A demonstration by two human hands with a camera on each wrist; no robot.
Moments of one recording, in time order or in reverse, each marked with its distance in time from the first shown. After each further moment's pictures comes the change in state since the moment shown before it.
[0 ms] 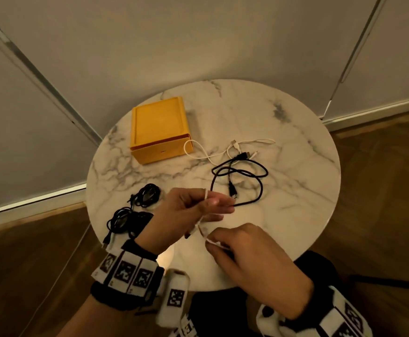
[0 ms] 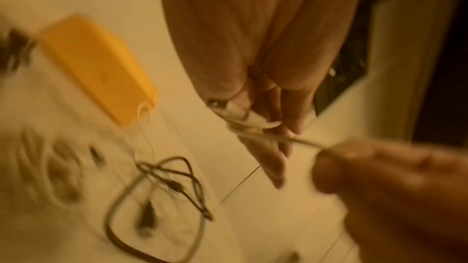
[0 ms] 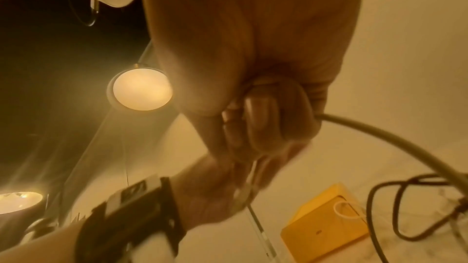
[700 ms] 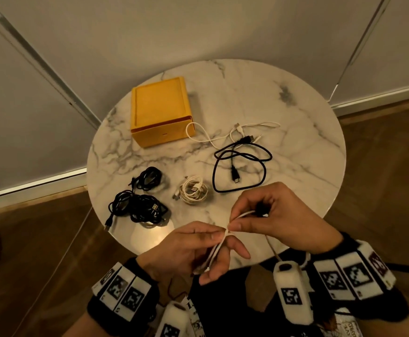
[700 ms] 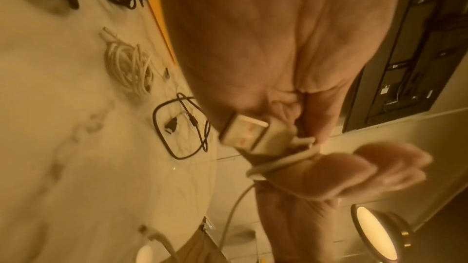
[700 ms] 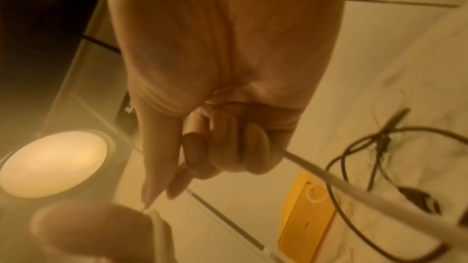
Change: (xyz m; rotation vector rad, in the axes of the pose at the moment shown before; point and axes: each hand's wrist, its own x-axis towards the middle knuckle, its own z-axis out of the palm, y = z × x) left_hand -0.048 -0.024 0.018 -0.462 -0.507 -0.255; right_hand 0.006 0.035 -0.034 0.783 -0.054 0.016
